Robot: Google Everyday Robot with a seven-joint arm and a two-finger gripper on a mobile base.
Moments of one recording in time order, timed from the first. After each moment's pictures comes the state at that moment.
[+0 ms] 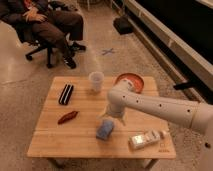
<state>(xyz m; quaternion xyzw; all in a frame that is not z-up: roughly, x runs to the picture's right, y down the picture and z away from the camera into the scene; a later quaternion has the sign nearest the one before) 0.038 0.171 0.810 -0.22 -0.24 -0.55 0.77</state>
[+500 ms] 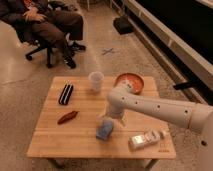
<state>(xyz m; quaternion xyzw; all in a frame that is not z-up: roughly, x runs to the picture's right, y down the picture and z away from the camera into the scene) 0.037 0.177 0.821 -0.22 -0.24 -0.55 0.77</state>
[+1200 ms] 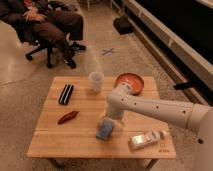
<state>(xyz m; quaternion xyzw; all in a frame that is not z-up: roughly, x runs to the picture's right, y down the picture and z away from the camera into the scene) 0.034 0.181 0.832 -0.22 -0.24 -0.56 0.76</state>
